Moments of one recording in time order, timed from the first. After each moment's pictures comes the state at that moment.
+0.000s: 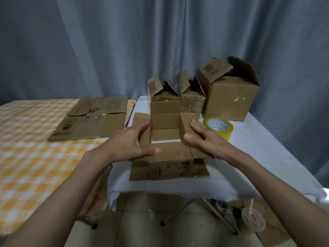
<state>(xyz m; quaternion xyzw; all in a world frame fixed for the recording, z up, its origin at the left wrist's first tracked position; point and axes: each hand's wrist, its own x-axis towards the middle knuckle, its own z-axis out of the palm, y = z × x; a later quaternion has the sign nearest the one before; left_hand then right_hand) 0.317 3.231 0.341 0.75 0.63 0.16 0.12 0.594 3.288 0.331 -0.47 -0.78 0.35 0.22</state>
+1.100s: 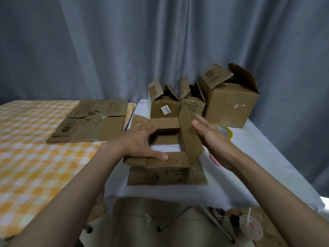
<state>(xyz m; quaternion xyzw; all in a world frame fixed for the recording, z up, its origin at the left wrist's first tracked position) 0.332 3.263 0.348 0.77 0.63 0.03 0.11 0.581 3.288 0.350 -0.45 -0.64 0.50 0.37</state>
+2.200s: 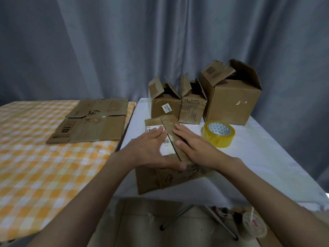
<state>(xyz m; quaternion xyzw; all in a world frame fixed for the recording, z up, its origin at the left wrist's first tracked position) 0.368 3.241 0.344 0.76 0.64 0.00 0.14 0.566 3.300 0.317 -0.41 -0.88 0.19 0.17</state>
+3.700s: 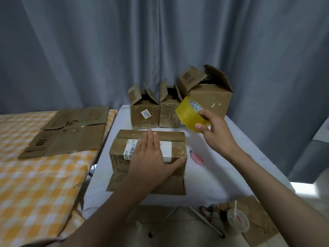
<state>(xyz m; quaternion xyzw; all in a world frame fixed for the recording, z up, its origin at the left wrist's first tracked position) 0.448 3.232 0.316 0.71 0.69 0.14 -0.04 0.645 3.293 0.370 -0.49 -0.76 0.13 0.40</state>
